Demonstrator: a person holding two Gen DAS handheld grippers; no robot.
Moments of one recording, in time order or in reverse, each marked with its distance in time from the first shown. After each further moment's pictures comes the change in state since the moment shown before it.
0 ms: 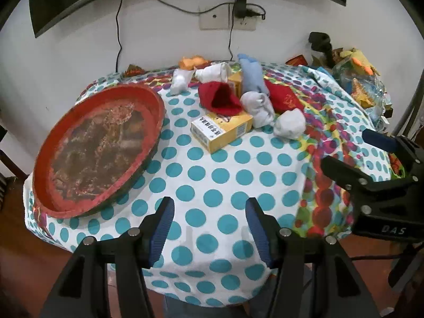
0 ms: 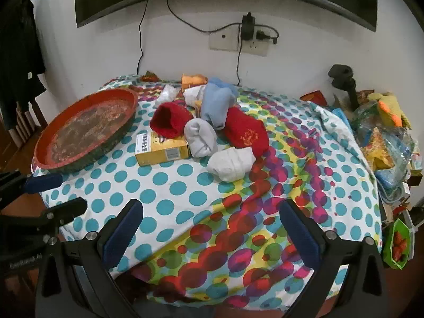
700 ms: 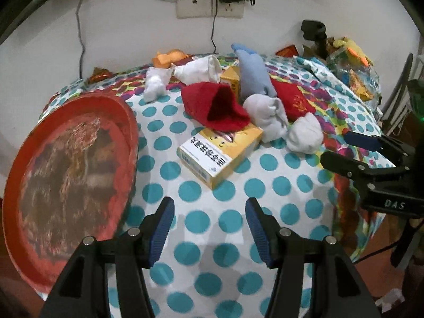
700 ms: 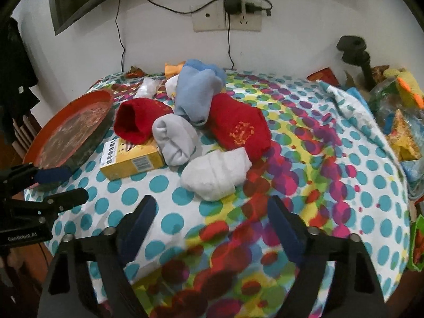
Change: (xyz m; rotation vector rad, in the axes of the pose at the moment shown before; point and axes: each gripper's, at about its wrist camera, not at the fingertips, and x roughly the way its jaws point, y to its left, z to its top) left arm 0.076 0.016 0.050 0.109 0.039 -0.126; right arm 0.076 -0.035 0.015 0.100 0.061 0.085
